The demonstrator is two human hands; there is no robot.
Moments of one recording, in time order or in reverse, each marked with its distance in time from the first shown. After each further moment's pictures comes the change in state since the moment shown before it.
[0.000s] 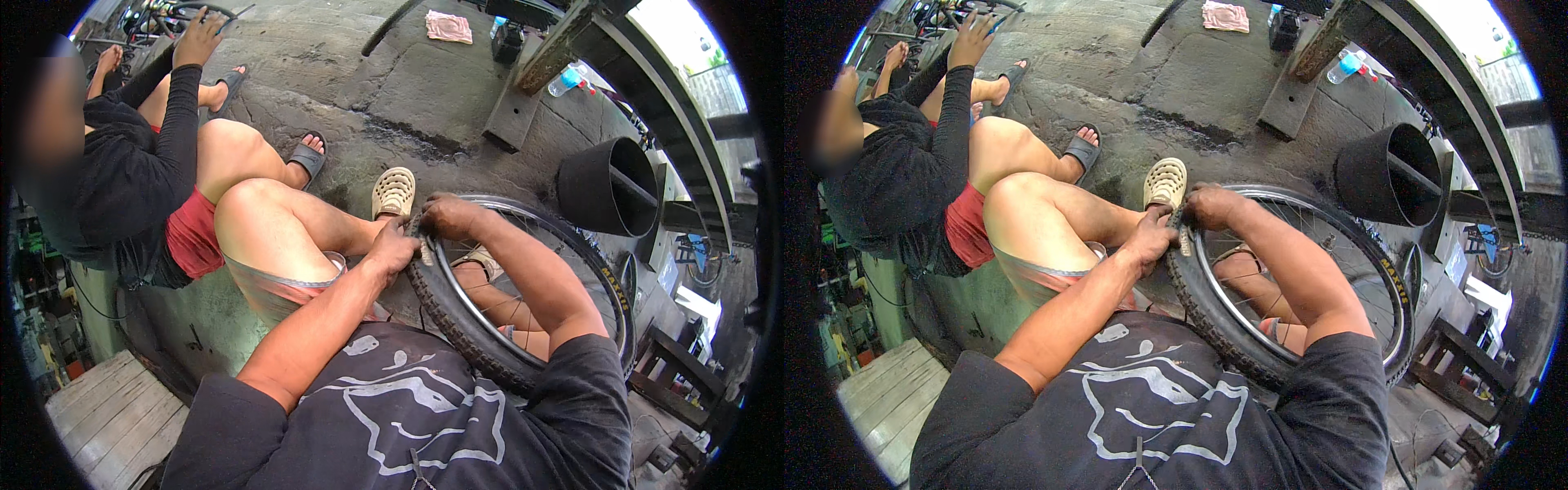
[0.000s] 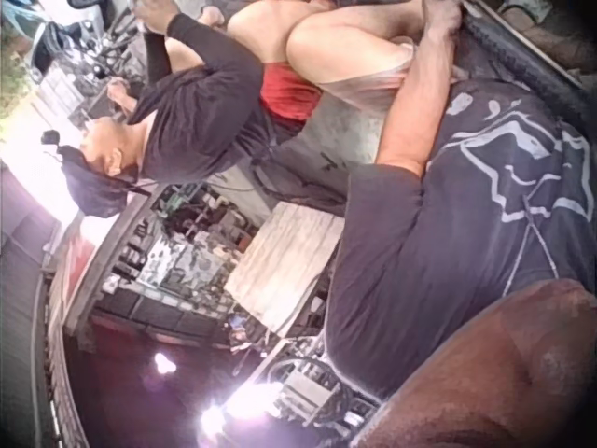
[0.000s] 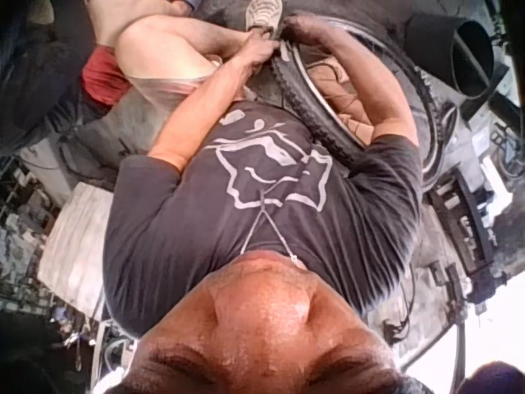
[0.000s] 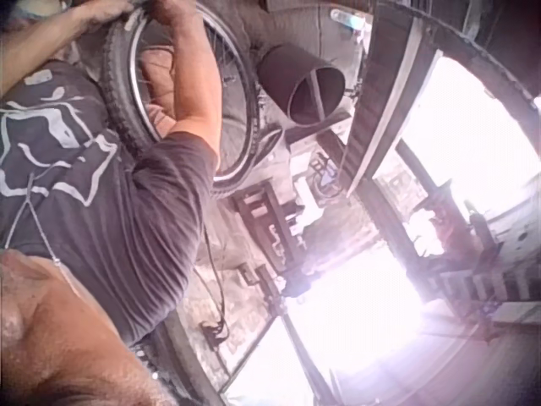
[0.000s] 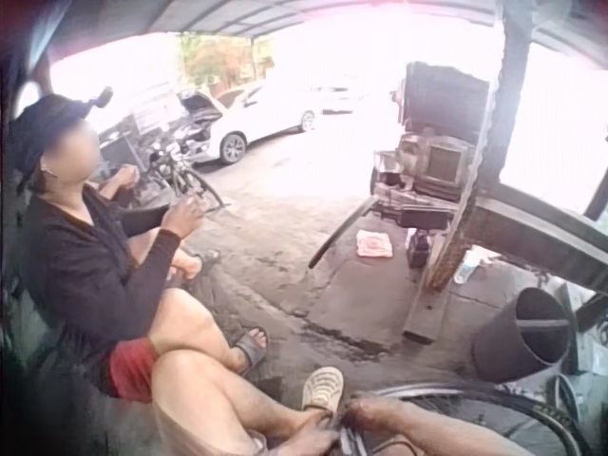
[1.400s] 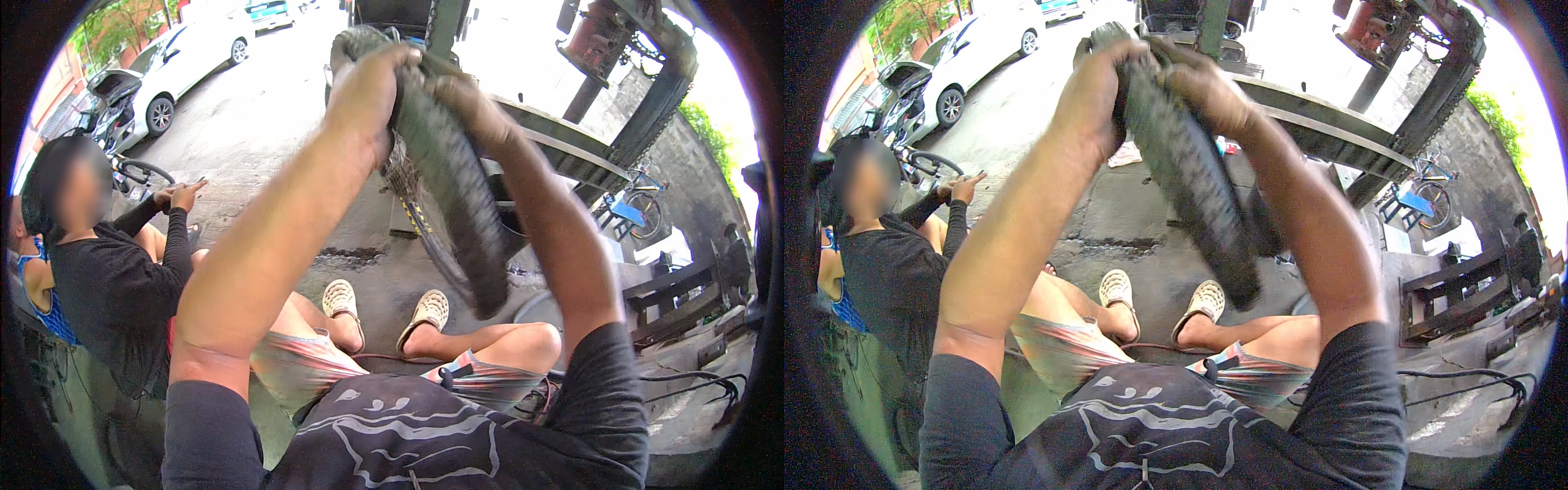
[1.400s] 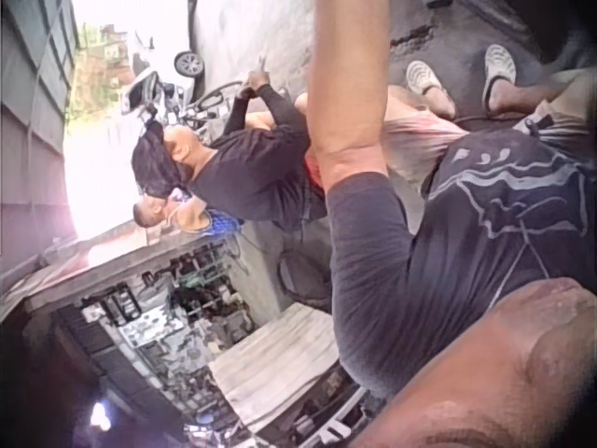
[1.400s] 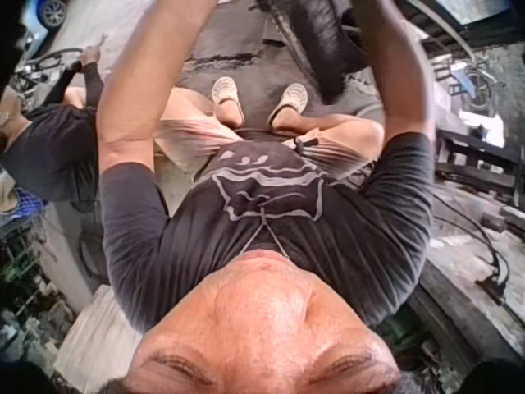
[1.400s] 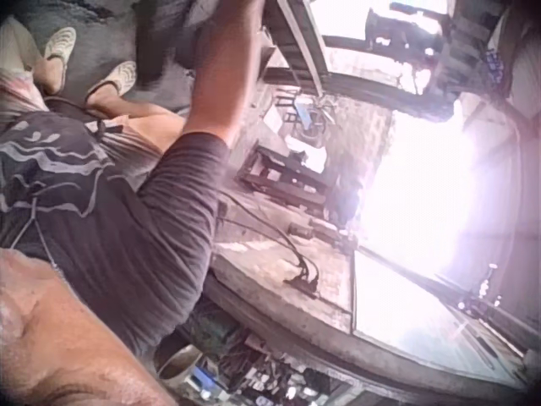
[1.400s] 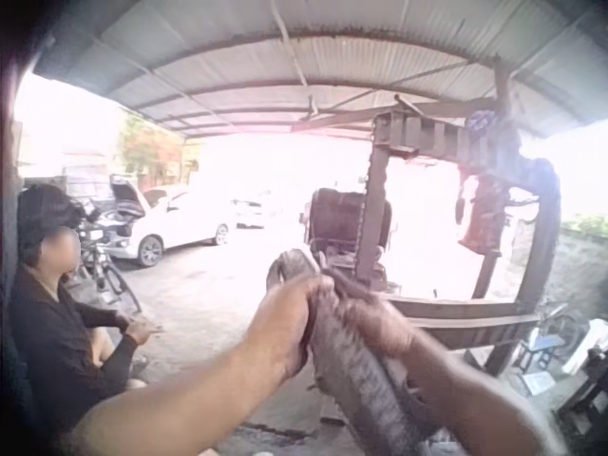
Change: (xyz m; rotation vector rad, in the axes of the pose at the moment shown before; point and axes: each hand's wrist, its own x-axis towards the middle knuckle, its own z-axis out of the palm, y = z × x) left_hand -0.239 0.418 0.125 -0.300 -0.542 0.866; right_hand -0.206 -0.246 -0.374 0.409 1.164 0.078
